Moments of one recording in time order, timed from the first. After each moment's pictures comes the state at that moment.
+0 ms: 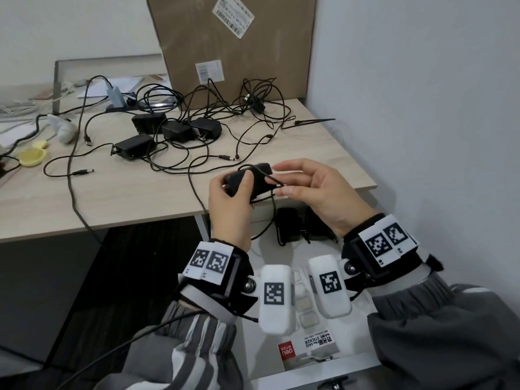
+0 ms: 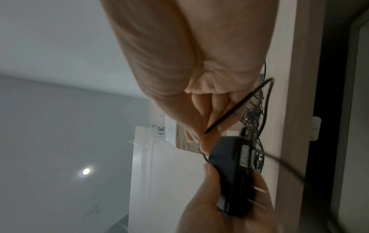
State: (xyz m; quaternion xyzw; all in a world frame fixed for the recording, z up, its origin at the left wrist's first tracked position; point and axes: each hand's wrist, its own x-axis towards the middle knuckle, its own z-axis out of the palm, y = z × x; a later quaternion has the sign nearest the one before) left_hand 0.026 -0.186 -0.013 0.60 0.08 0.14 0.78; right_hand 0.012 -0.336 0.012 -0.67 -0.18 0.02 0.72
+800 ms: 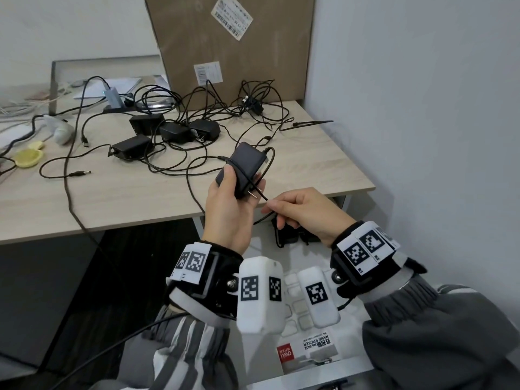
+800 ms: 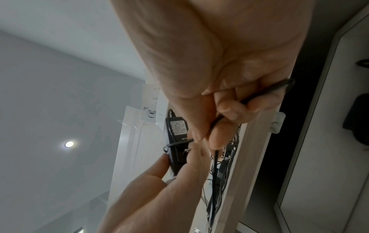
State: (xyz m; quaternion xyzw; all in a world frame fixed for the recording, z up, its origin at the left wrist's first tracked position) left_hand 0.026 -0.182 0.003 0.39 0.04 0.03 0.92; right_hand 0.013 -0.322 -0.004 -0.79 -0.08 0.07 0.61
